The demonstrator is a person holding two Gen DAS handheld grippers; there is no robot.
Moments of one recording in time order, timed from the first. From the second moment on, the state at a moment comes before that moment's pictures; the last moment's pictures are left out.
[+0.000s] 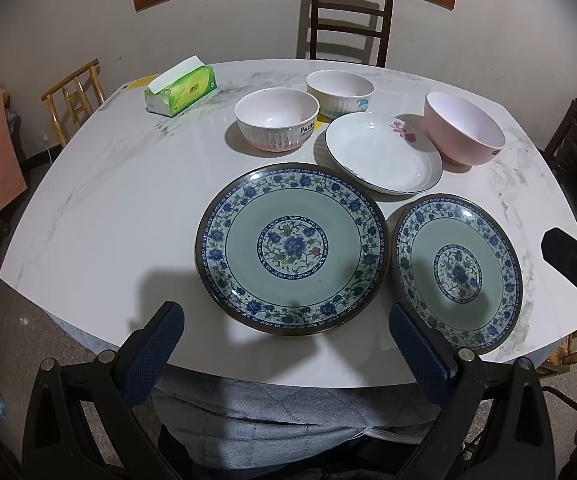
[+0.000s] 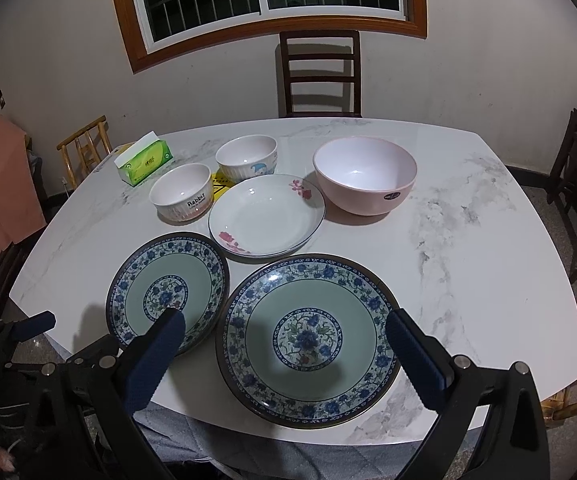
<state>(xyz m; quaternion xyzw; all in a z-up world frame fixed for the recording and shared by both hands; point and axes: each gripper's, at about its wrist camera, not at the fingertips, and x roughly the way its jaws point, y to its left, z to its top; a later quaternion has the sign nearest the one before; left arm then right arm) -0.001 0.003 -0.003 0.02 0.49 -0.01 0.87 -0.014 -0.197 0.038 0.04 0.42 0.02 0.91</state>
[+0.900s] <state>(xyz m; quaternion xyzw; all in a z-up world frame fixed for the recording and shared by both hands) -0.003 0.007 -0.007 0.02 0.49 -0.01 0.87 -0.020 -0.201 0.039 0.05 0.41 0.01 0.91</state>
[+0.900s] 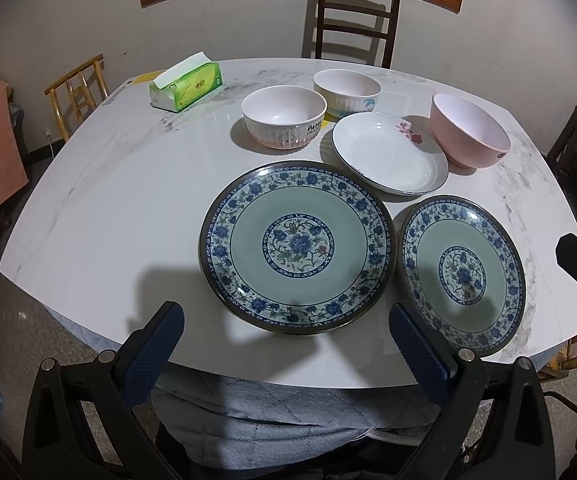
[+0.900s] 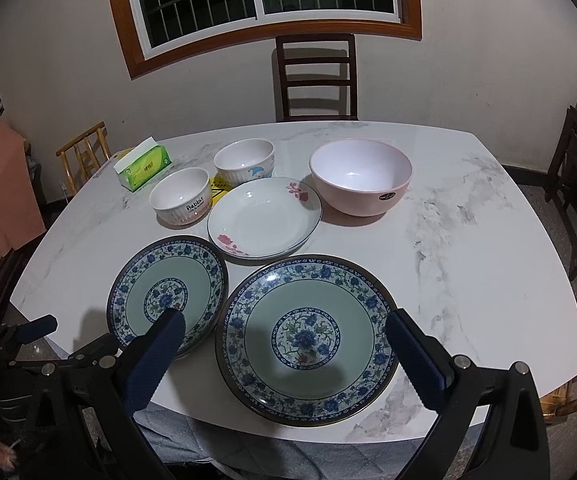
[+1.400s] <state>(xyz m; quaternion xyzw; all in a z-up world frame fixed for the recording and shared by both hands) 0.002 0.011 -0.007 0.01 0.49 -0.01 0.87 -0.020 -0.198 0.039 0.05 0.40 0.01 0.91</state>
